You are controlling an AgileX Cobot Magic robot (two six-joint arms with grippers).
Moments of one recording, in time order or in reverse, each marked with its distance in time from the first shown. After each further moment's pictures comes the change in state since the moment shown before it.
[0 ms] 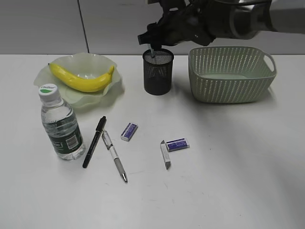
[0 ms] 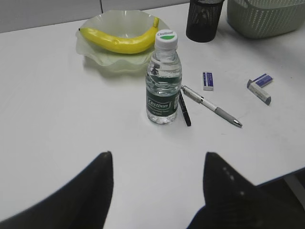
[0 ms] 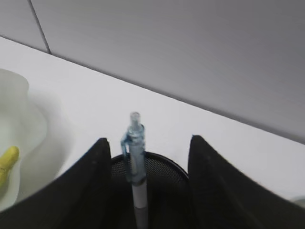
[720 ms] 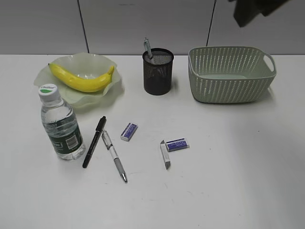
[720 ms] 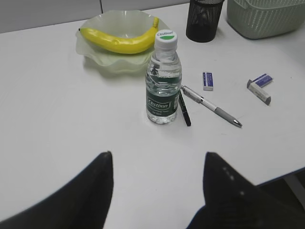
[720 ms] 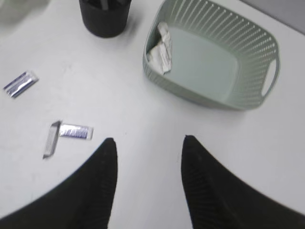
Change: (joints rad) left arm 0.000 0.000 0.000 0.000 0.000 0.000; right arm 0.109 -0.696 0.147 0.399 1.040 -0.496
